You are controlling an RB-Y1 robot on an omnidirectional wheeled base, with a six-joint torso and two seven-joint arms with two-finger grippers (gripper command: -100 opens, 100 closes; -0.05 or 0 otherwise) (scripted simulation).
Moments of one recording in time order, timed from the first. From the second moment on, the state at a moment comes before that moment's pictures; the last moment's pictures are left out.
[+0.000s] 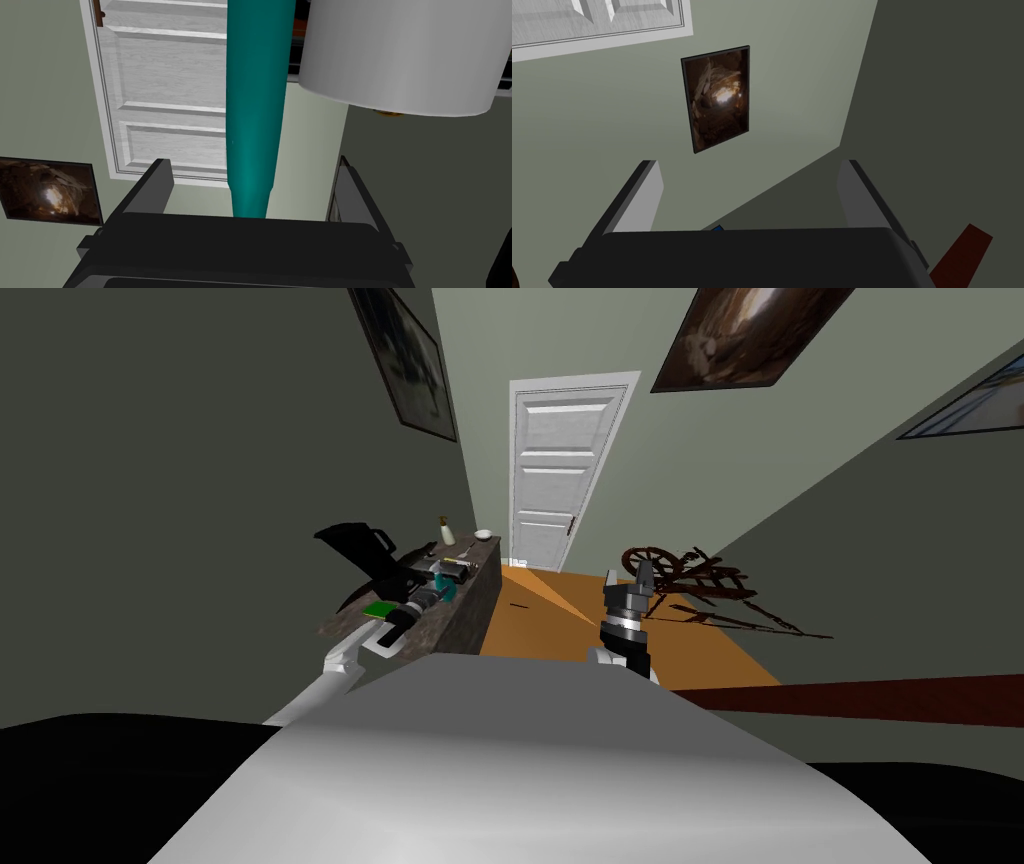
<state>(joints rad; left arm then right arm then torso) 0.30 0.71 0.01 -1.68 -0.51 -0.19 -0.34 0.50 0.03 -0.06 -2.21 0.01 -0.51 -0.08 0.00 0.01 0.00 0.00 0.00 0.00</state>
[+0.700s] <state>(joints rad) 0.12 0.67 -0.01 -1.47 -0.53 -0.23 -0.36 0.50 0.03 -0.06 -2.21 0.01 -0.51 -0.08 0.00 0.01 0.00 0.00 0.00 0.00</state>
